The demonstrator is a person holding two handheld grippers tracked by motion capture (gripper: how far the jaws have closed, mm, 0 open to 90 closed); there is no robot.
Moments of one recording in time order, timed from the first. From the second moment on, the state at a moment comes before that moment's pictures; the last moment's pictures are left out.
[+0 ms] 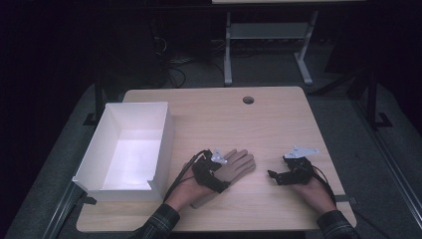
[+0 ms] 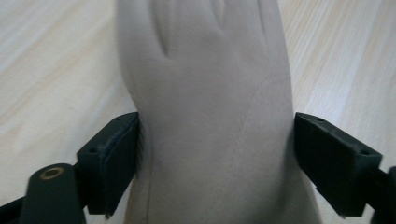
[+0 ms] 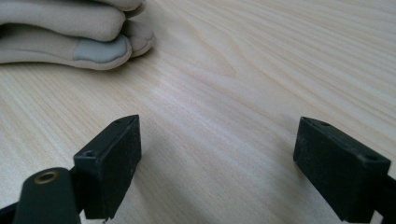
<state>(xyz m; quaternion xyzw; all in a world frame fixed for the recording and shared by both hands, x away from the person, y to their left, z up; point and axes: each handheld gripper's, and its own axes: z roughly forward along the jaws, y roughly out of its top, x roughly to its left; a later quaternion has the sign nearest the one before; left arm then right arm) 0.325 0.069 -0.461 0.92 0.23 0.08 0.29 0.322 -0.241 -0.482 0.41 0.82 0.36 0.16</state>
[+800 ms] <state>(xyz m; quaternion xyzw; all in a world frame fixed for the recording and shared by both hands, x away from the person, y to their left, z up) 0.326 0.075 -0.451 0.93 0.24 0.06 0.29 0.322 -0.240 -0.482 0.41 0.82 0.36 0.15</state>
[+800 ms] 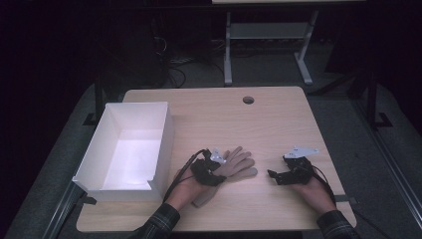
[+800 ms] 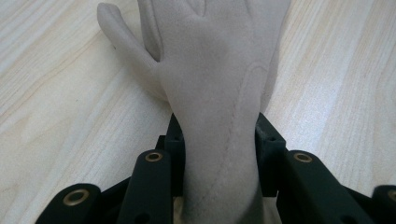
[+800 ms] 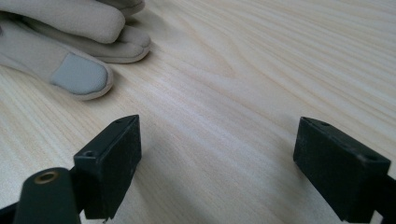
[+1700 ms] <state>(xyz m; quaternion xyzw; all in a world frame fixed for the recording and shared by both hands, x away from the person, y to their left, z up) 0.331 0.086 -0.384 0.89 0.30 0.04 0.34 0.322 -0.240 -0.482 0.41 0.82 0.36 0.15</state>
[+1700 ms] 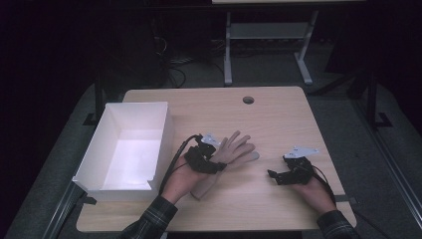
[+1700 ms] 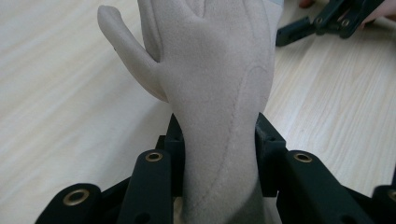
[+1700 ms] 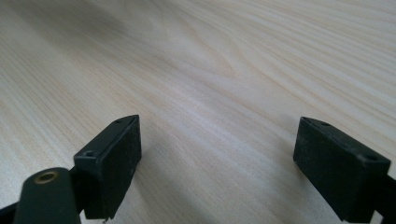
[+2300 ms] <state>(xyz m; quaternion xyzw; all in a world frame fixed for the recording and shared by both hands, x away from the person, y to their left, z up) 0.344 0.123 -0.311 0.88 0.31 0.07 0.35 0.322 -0.240 -0.482 0.41 0.82 0.36 0.15</state>
